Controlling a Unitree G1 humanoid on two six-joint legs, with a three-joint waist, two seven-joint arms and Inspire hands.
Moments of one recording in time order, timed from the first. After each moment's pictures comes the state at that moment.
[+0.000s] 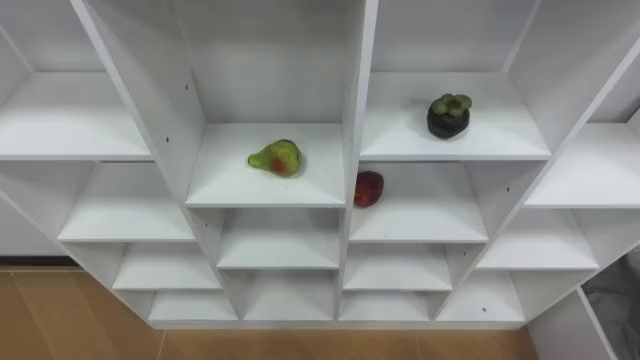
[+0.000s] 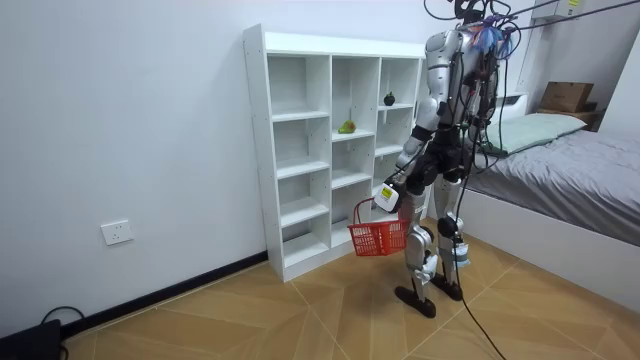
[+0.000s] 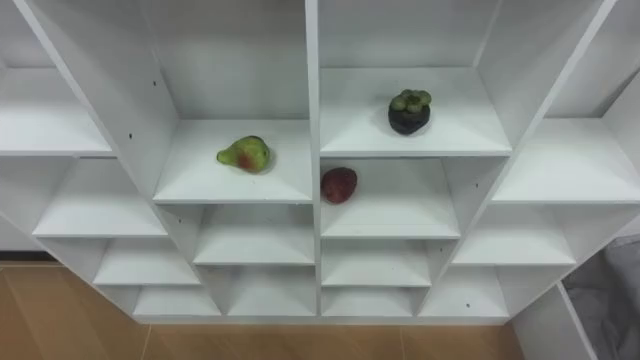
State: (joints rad) left arm 0.24 0.18 0.11 1.10 -0.03 -0.02 -0.07; right arm 0.15 -0.22 -0.04 1.25 0.22 -0.07 0.12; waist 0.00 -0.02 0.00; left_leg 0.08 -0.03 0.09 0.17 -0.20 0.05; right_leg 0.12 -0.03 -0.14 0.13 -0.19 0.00
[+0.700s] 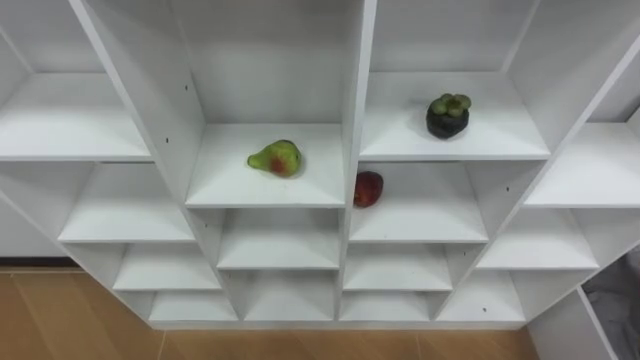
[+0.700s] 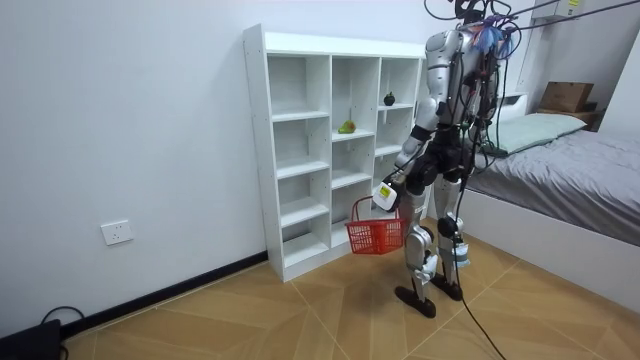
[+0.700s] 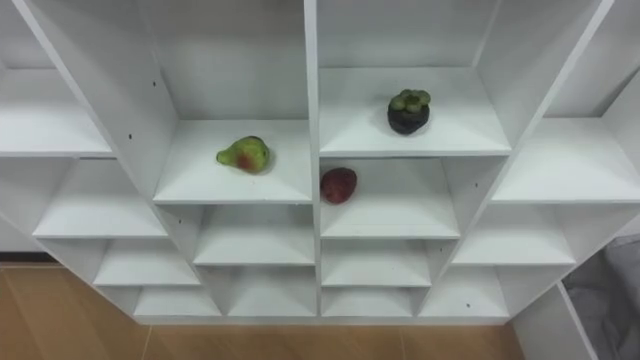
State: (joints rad) left arm 0.23 0.18 0.11 1.10 -0.03 -0.02 -0.05; right arm 0.16 -0.22 -0.04 1.25 0.18 -0.09 0.03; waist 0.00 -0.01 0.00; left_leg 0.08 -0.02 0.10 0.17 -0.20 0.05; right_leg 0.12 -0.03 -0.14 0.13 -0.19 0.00
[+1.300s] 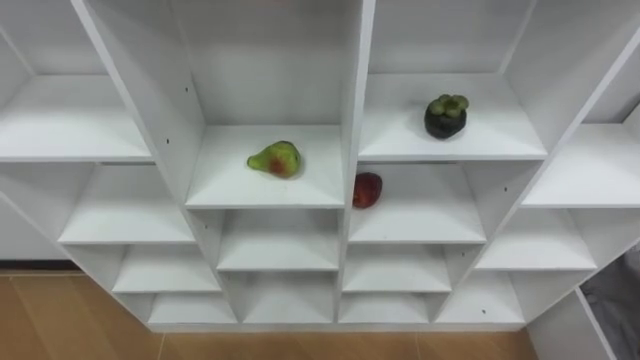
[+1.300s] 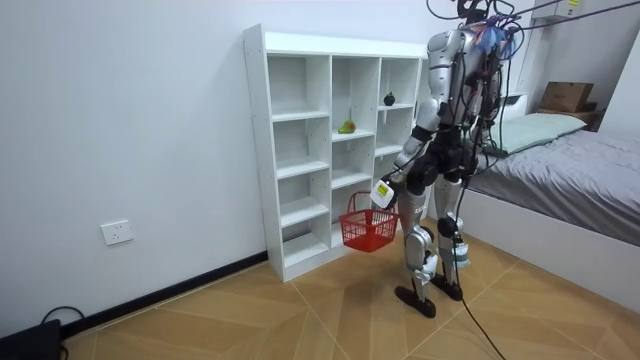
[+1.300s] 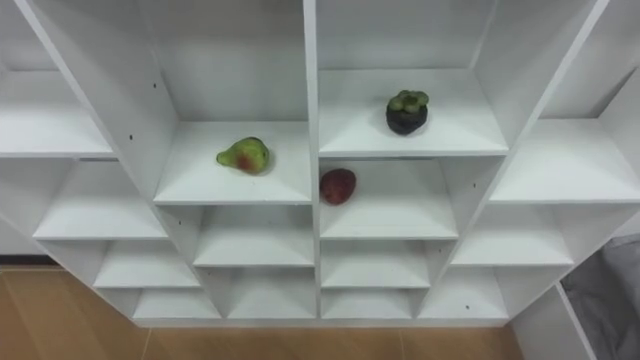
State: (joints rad) left arm 0.23 0.18 0.11 1.10 -0.03 -0.09 -0.03; right arm 0.19 -0.22 -0.04 1.20 0.08 -0.12 -0.11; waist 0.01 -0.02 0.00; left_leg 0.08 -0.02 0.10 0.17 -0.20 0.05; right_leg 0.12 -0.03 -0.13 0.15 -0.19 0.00
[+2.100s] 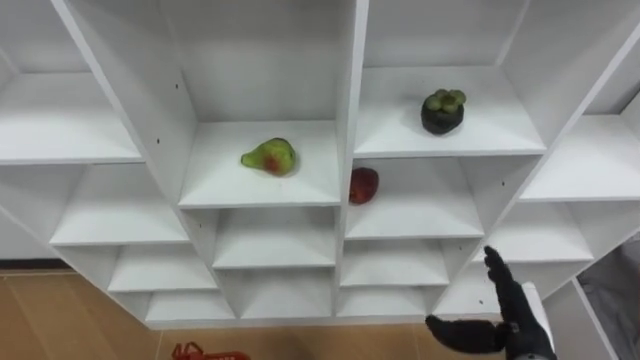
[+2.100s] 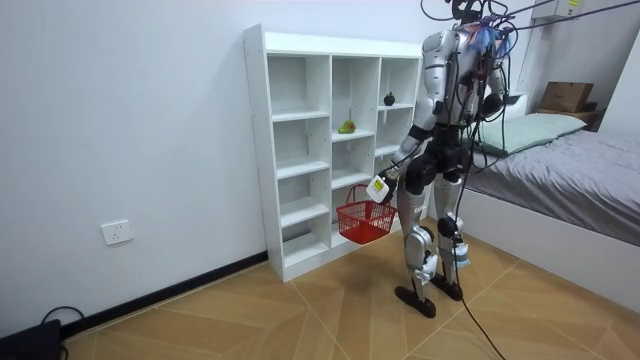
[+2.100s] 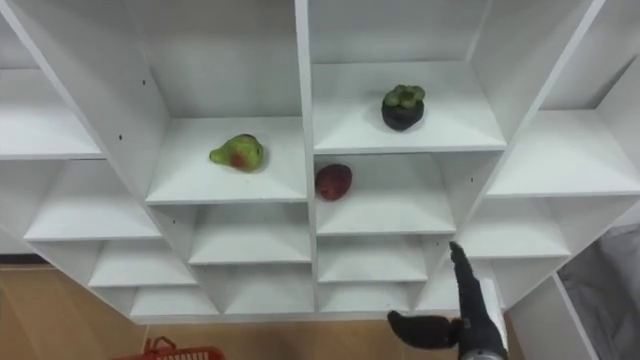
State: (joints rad) left arm 0.25 0.18 0.05 1.05 -0.04 -0.16 -0.01; right arm 0.36 -0.21 0.04 0.22 -0.15 -0.19 -0.21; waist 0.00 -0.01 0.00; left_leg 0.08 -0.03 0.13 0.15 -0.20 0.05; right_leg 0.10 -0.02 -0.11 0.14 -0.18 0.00
